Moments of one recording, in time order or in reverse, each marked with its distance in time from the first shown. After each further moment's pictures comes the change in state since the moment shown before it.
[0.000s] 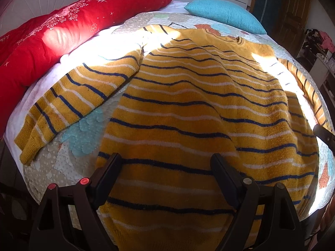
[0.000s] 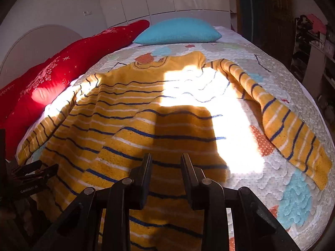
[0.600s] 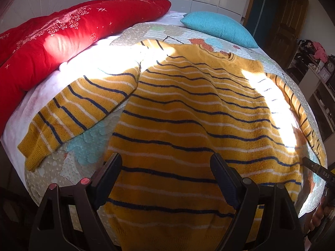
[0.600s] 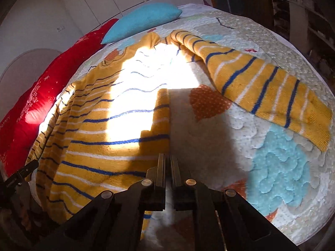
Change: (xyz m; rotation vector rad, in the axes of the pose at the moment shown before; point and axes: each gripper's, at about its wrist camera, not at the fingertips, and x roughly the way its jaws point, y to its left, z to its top) left arm -0.023 0.011 0.014 -0.047 -0.045 -0.088; right arm -0.067 -0.081 -0.088 0.279 0.091 -0.031
